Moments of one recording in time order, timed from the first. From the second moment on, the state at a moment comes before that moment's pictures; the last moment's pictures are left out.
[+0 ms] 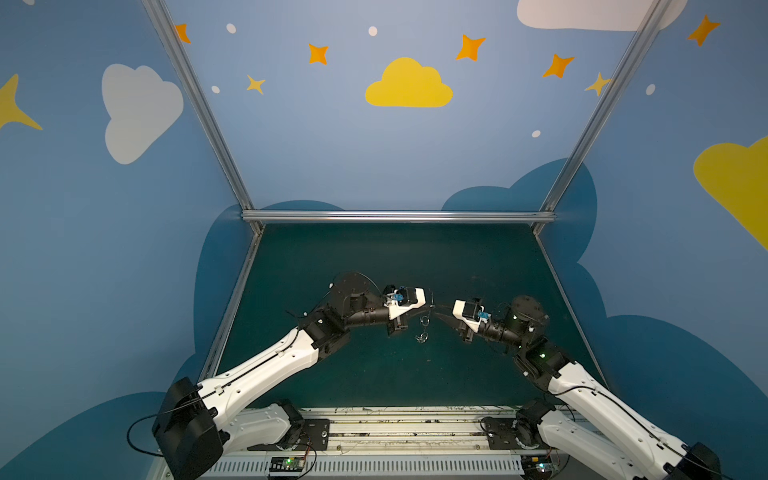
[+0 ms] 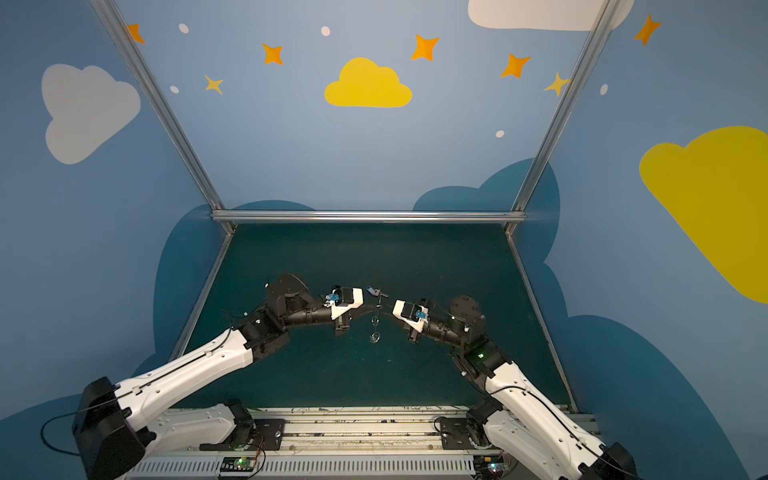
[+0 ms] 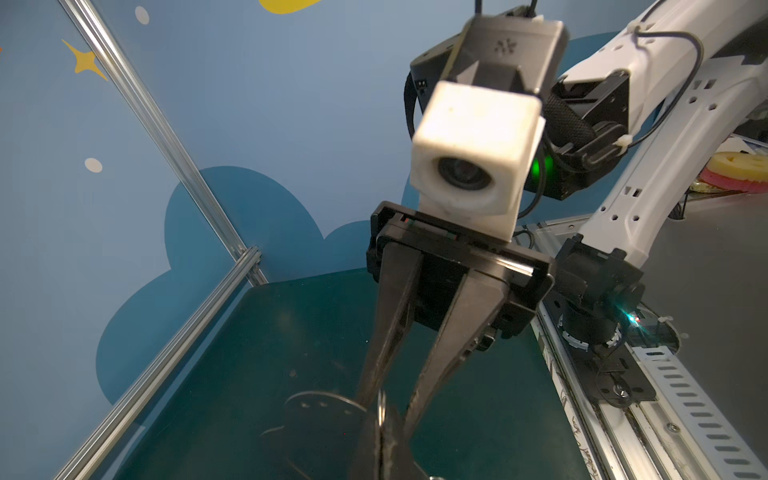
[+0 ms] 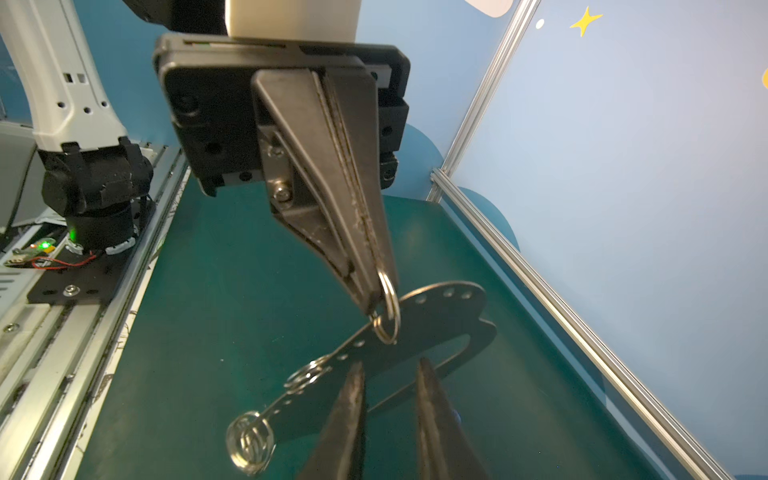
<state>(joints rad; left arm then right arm) -0.77 1.18 0.89 0.14 0.59 0.37 0.60 0.83 0.56 0.17 -0.64 -0.42</state>
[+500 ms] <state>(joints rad) -0.77 1.15 0.88 0.14 0.60 0.37 0.60 0.87 0.60 0.23 -0.71 -0.35</state>
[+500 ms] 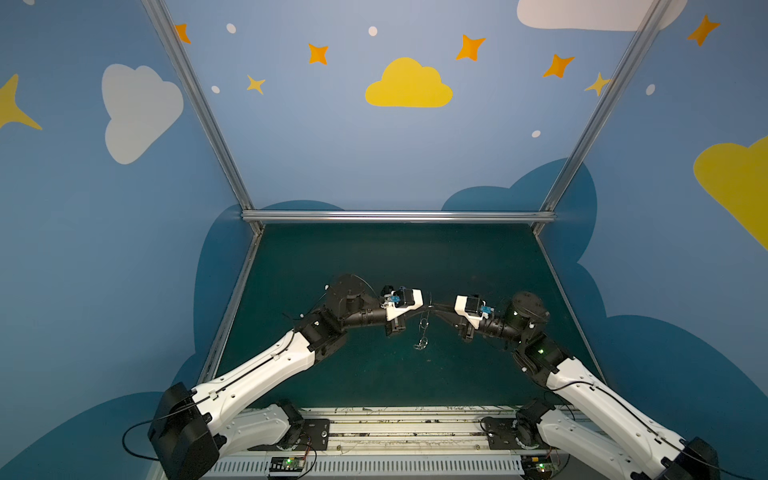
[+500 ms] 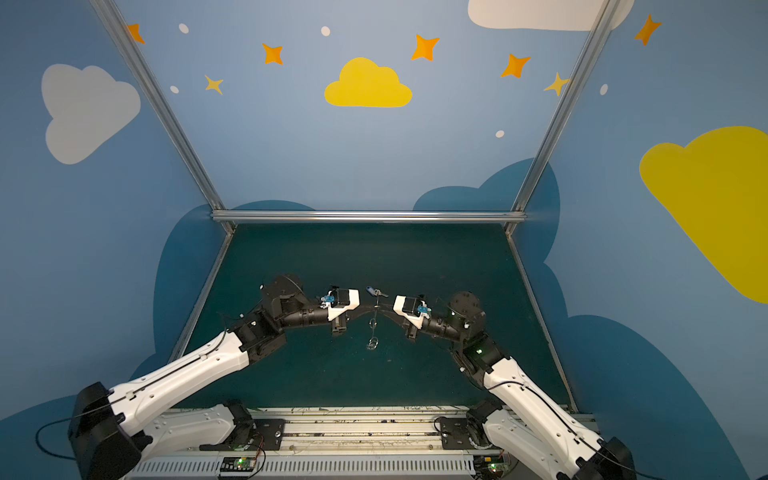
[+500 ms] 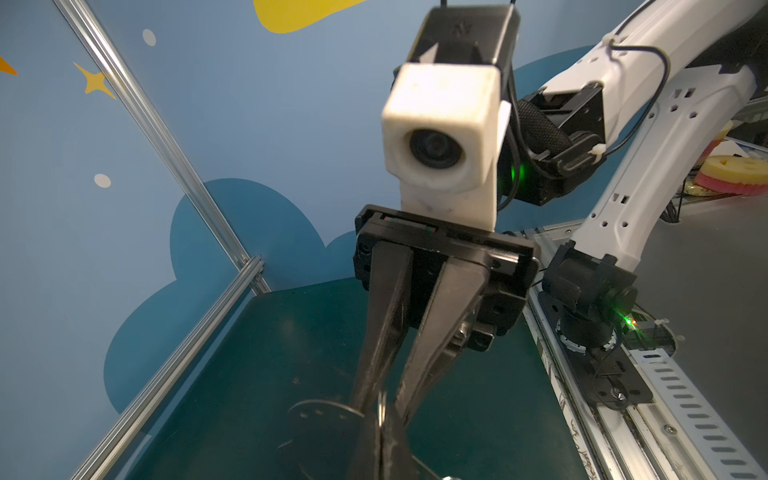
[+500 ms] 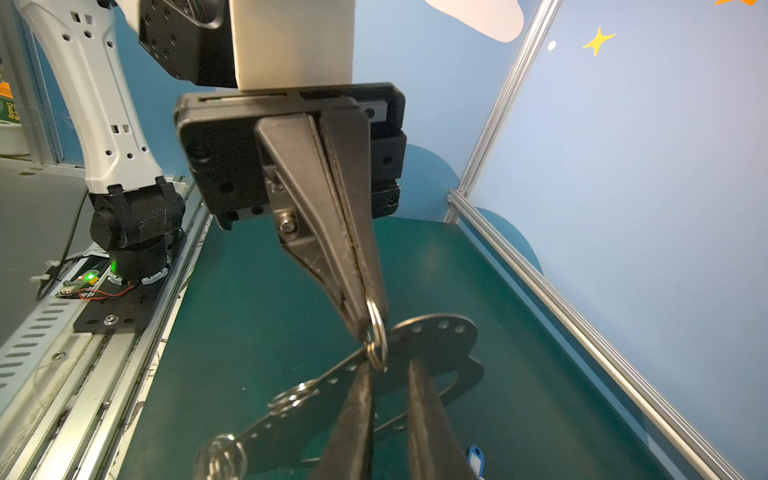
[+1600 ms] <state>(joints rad) -0.85 1.13 1.00 -0.15 0.32 0.69 0.61 0.88 0.66 0.04 -0.62 -0.58</state>
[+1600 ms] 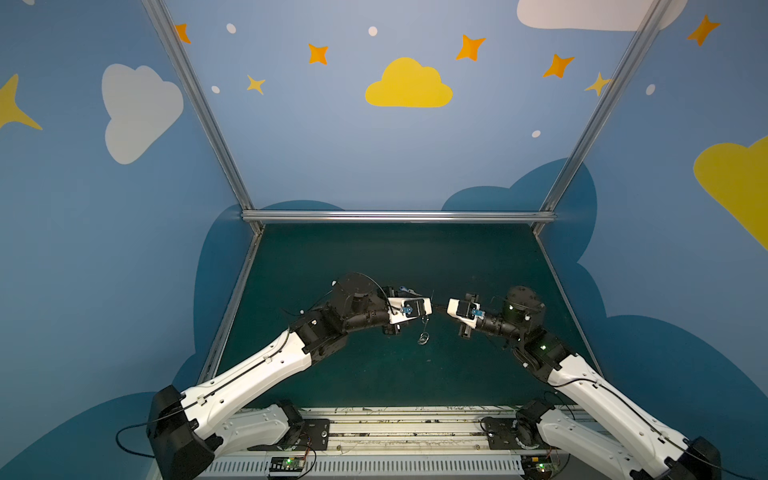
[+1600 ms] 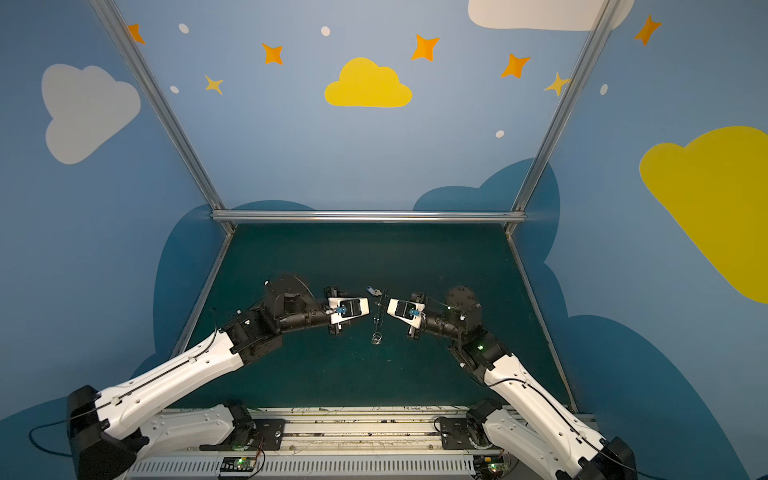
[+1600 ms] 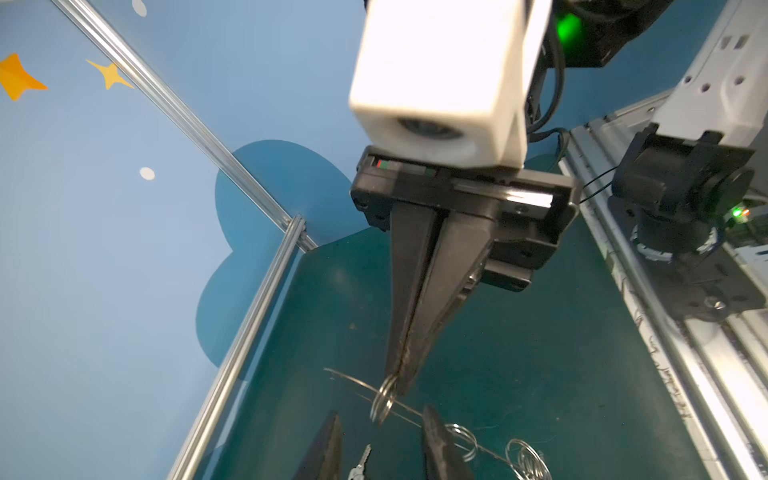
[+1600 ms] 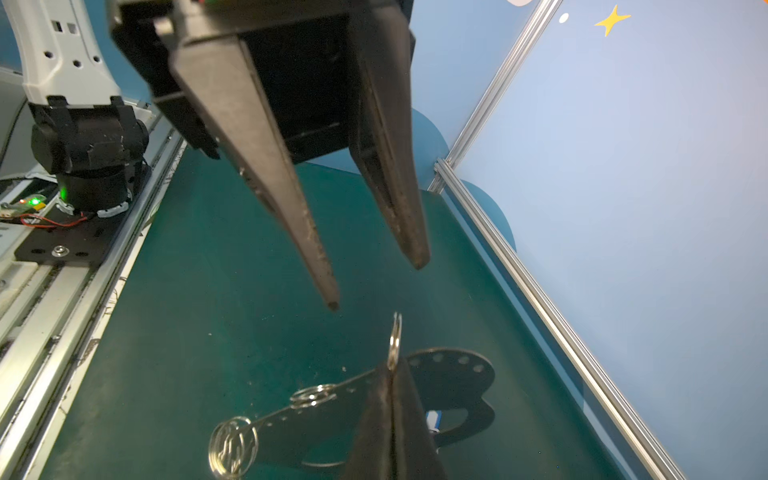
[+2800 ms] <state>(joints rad) -0.91 1.24 1.10 -0.34 0.11 0.87 0.65 0.91 0.70 -0.05 -0.59 -0.66</state>
